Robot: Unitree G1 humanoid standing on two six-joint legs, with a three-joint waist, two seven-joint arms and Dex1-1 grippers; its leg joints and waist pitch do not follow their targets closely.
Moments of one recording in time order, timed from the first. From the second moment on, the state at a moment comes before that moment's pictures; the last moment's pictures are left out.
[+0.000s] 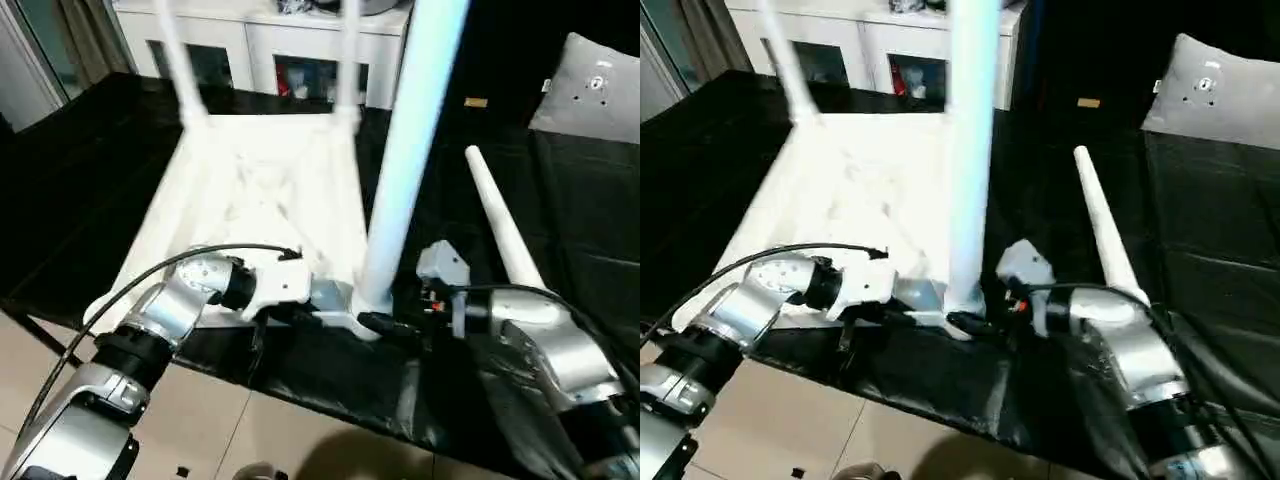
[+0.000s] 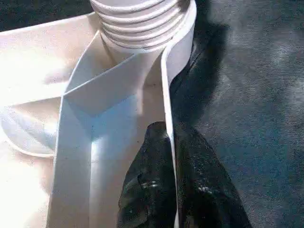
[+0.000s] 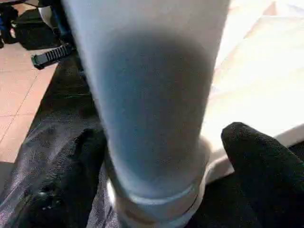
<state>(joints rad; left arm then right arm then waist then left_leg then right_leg) -0.62 0.42 -0.42 0.55 0.12 -0.12 -1.27 -0.34 -0.46 0.21 0.18 0.22 0.23 1.04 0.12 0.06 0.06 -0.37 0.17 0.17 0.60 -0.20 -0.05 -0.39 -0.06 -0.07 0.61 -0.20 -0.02</state>
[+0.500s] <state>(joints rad) -0.64 0.42 -0.43 0.59 0.12 -0.16 -1.28 -0.35 -0.45 0.23 0.20 0.25 0.28 1.08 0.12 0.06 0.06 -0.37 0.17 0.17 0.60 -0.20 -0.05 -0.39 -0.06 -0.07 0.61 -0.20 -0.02</state>
